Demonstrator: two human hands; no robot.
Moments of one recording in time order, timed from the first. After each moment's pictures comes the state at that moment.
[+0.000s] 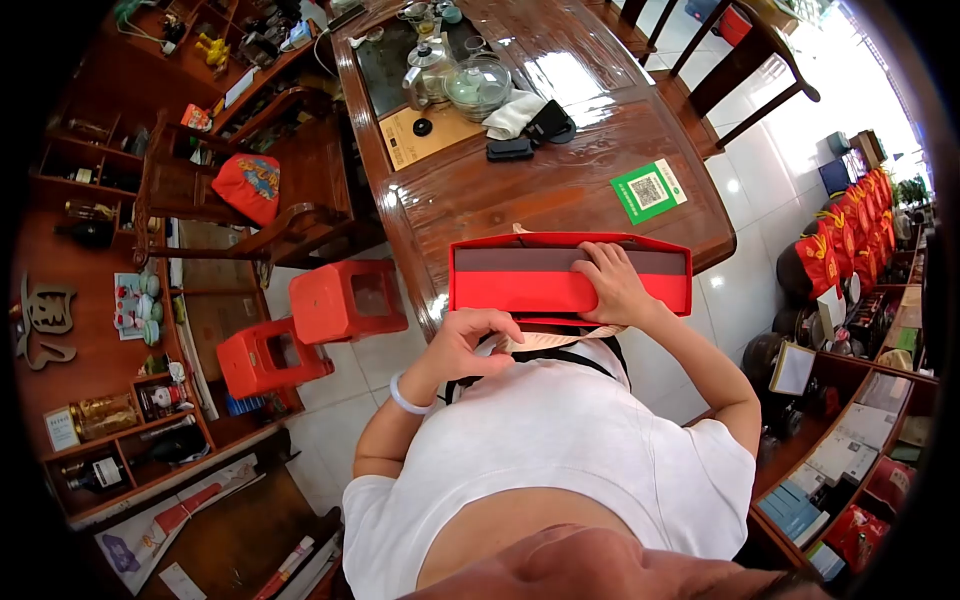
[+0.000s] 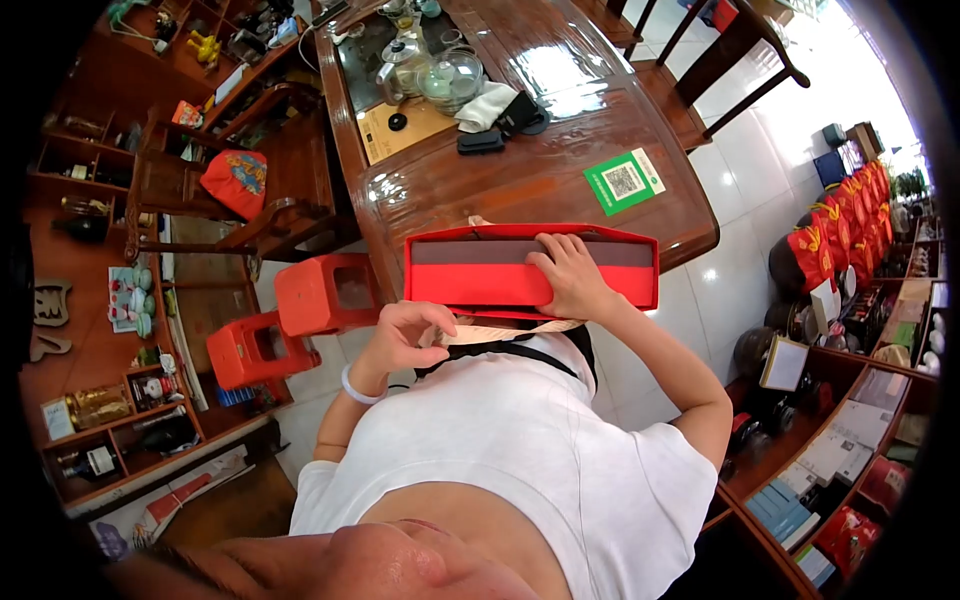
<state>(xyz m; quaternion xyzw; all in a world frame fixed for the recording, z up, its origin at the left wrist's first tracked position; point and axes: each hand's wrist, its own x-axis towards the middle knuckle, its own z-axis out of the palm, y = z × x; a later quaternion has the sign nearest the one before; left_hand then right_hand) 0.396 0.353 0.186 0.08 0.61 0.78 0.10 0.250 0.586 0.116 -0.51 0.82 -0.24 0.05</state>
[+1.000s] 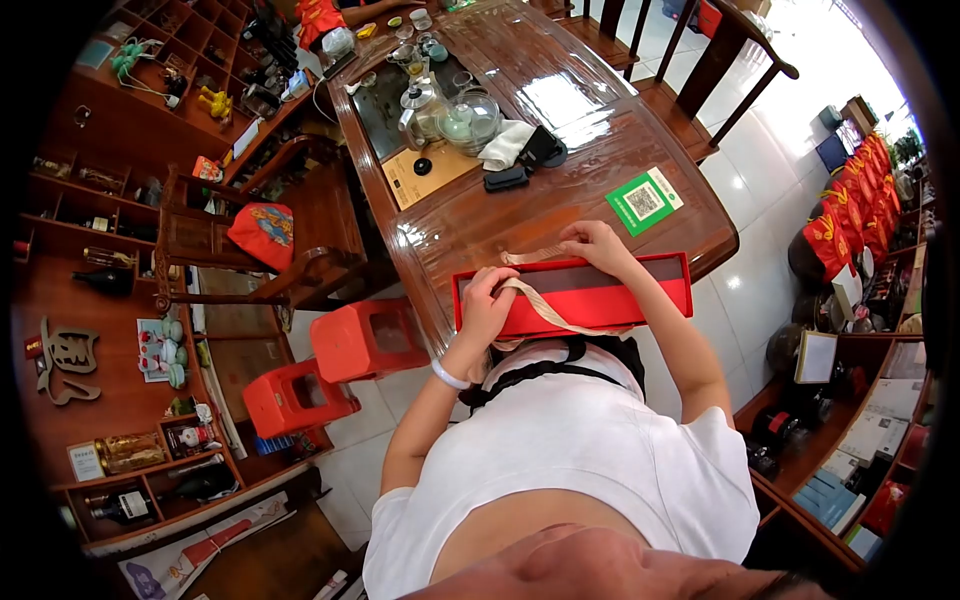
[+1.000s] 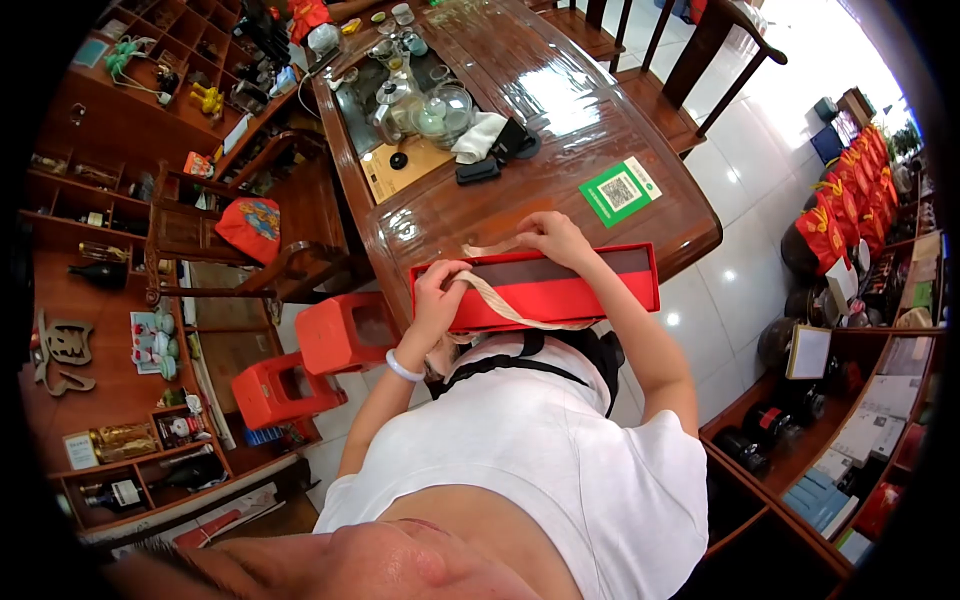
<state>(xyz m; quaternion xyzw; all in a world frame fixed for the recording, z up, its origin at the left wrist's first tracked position) 0.330 0.364 0.116 -0.04 0.85 0.51 -0.14 0.186 0.555 0.082 -0.23 0.82 -0.48 0.22</state>
